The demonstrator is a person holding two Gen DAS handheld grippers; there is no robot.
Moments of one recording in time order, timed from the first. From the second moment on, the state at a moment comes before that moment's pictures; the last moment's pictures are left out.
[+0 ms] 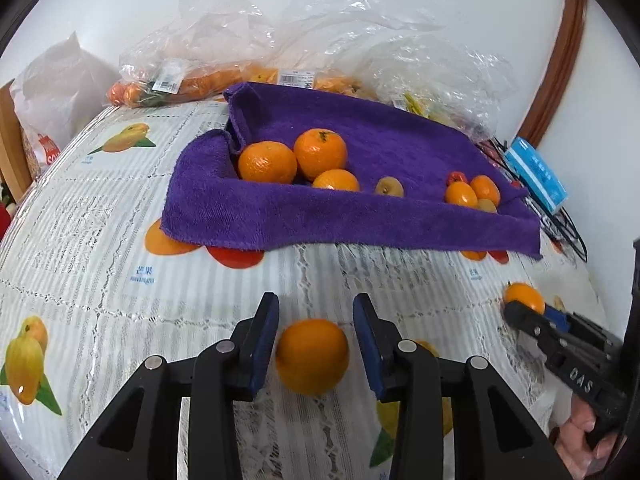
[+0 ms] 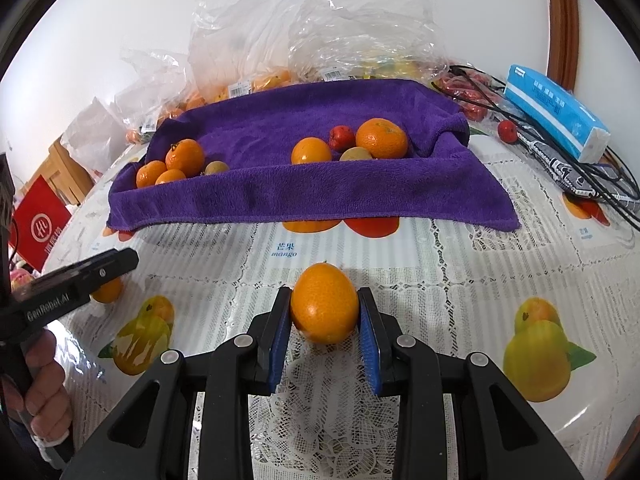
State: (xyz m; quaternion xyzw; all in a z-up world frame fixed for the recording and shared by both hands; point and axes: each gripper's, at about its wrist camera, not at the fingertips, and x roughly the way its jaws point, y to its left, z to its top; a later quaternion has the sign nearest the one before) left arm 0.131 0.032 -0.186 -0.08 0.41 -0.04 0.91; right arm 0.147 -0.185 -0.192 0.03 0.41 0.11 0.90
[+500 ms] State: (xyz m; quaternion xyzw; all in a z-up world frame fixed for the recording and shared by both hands) left arm 0.108 0.026 -0.185 -0.05 0.41 -0.03 0.91; right arm 0.147 -0.191 -0.193 0.05 0.41 0.12 0.90
